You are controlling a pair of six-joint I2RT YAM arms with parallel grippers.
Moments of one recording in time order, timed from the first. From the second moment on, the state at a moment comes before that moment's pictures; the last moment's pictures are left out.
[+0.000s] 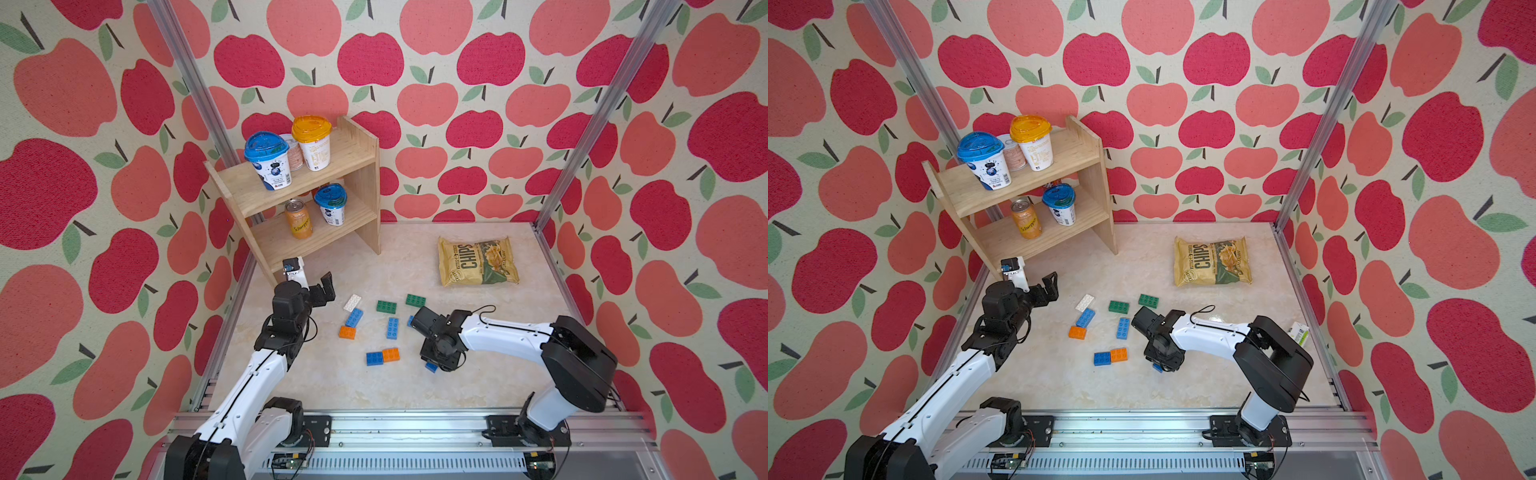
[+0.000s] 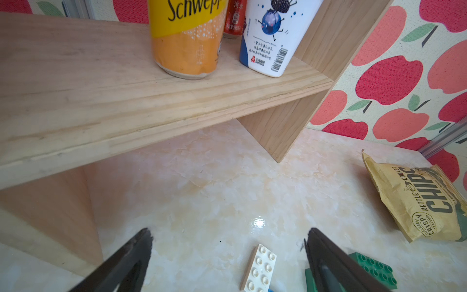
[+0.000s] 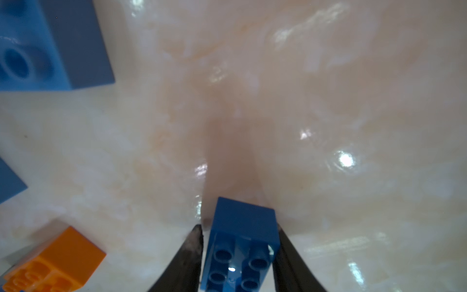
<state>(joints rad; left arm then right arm) -0.16 0.93 0.53 0.10 -0.07 -0.28 1.01 1.65 0.95 -0.75 0.00 1.29</state>
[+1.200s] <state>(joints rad) -0.13 0.94 0.57 0.03 -0.04 -0.40 0.62 1.76 1.09 -0.85 -0.07 0.55</state>
